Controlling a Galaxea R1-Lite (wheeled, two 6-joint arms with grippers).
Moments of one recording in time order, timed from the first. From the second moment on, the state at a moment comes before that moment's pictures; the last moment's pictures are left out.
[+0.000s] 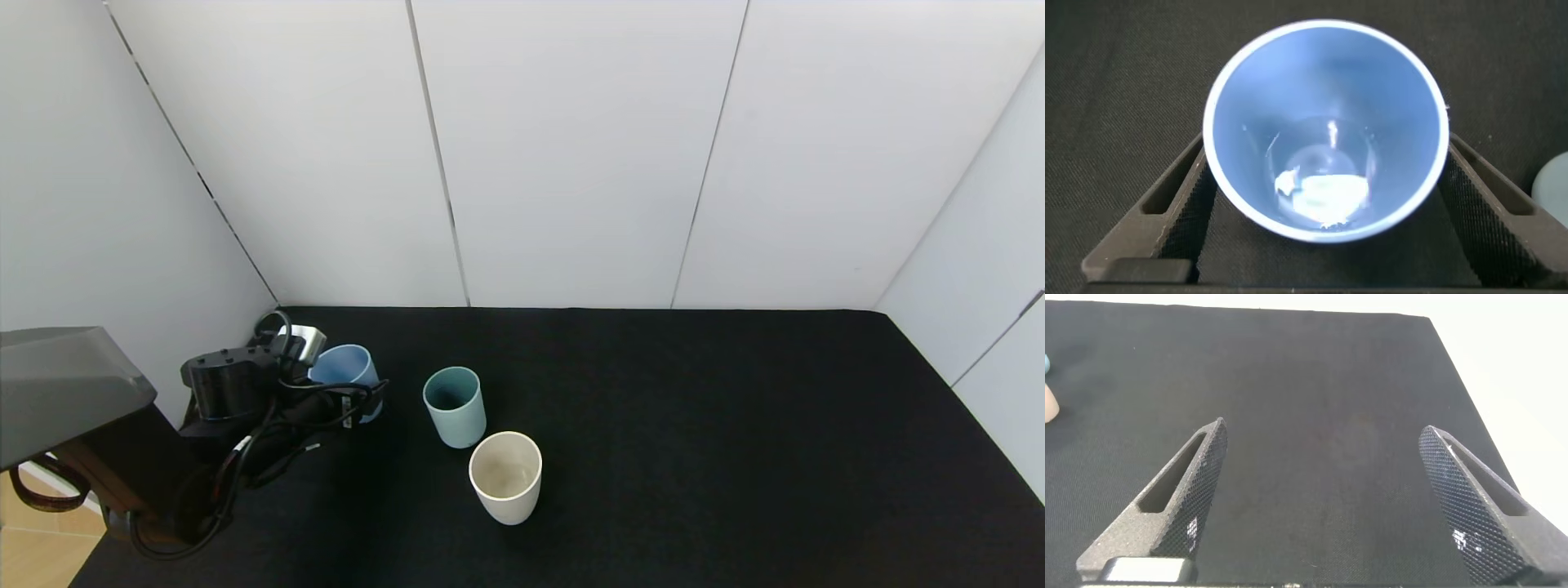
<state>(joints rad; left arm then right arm) 0.01 2.15 -0.64 -1.21 -0.10 0.10 0.01 0.00 0.00 0.00 0.00 0.01</state>
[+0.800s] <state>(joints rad) 0.01 2.07 -0.65 -1.10 -0.10 0.10 0.01 0.00 0.00 0.00 0.00 0.01</state>
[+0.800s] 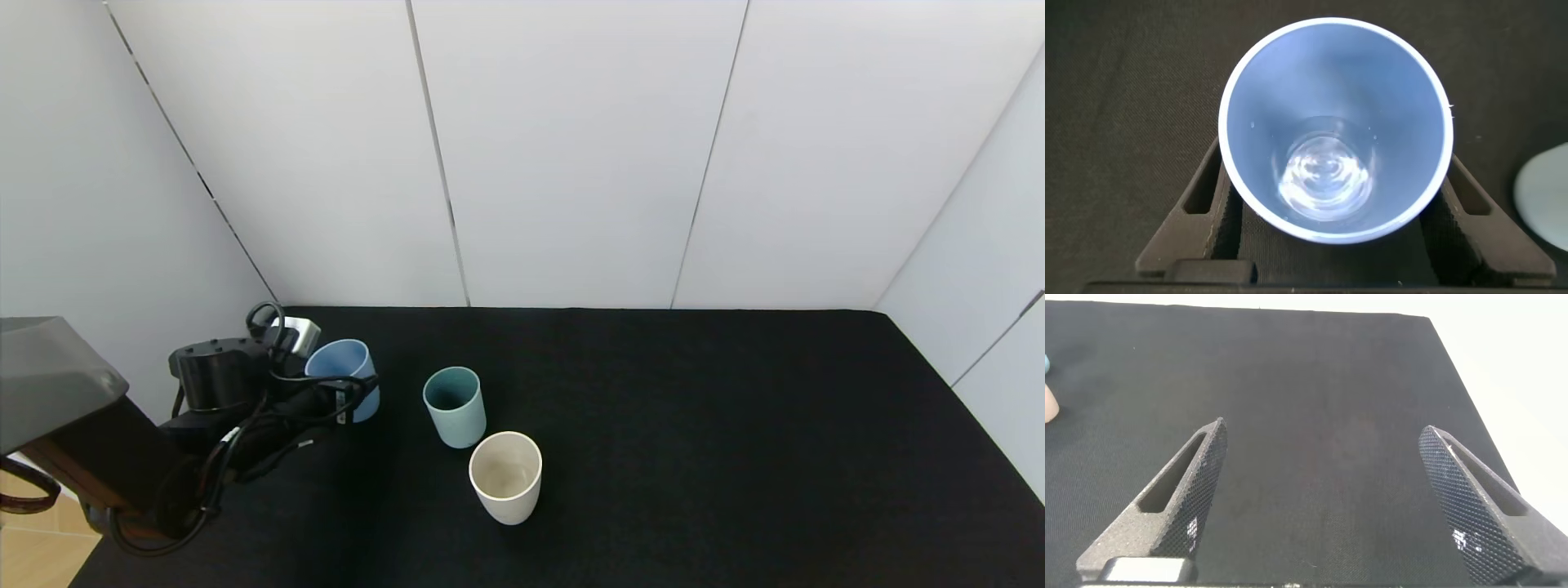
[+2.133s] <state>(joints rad) -0.11 1.75 -1.11 -0.17 -0.09 0.53 0.01 0.00 0.00 0.00 0.00 0.01</state>
